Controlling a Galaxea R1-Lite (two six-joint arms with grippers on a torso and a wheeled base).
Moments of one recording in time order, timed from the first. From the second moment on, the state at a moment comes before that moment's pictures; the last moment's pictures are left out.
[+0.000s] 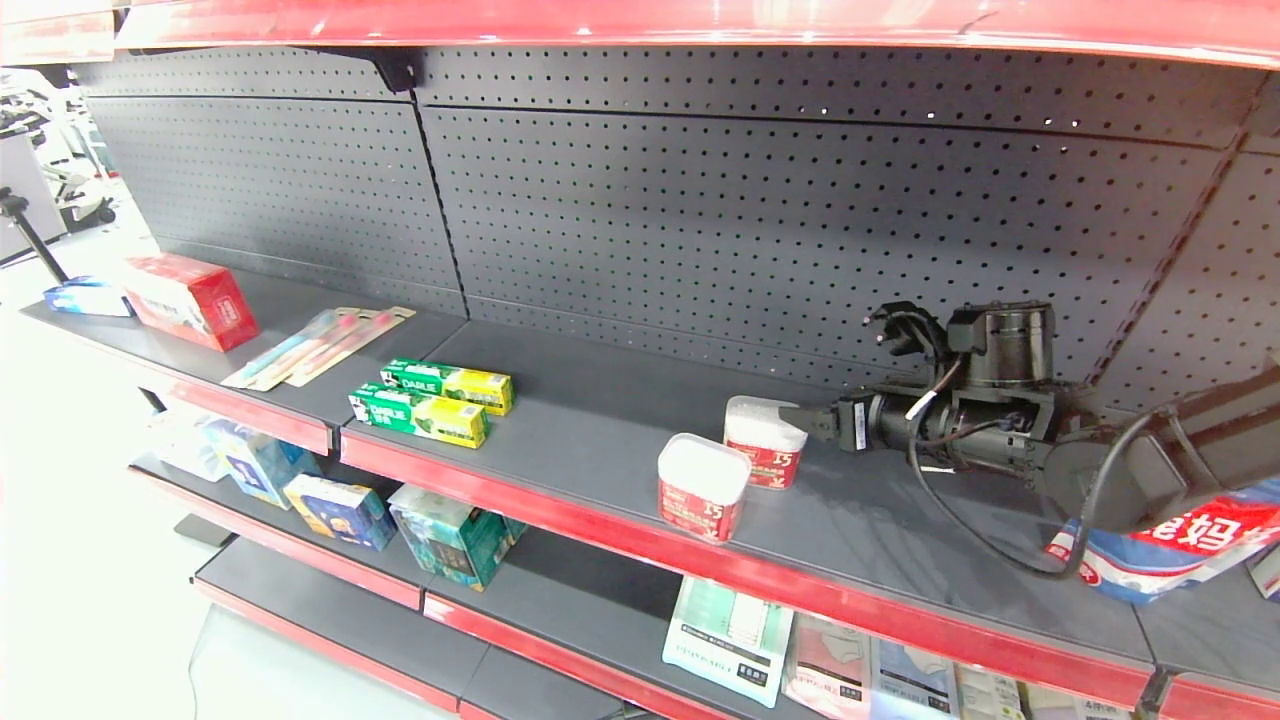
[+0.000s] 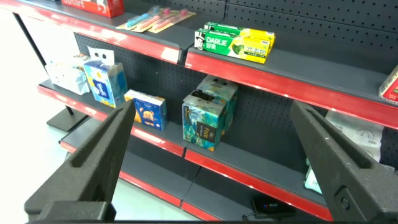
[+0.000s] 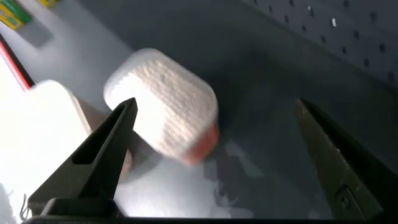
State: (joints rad) left arm 0.00 0.00 0.00 -0.01 0.09 -0.06; right arm 0.29 1.93 -0.88 -0.62 0.18 0.01
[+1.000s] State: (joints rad) left arm 0.00 0.00 0.00 -0.01 0.09 -0.06; right arm 0.25 1.92 -0.79 -0.62 0.18 0.00
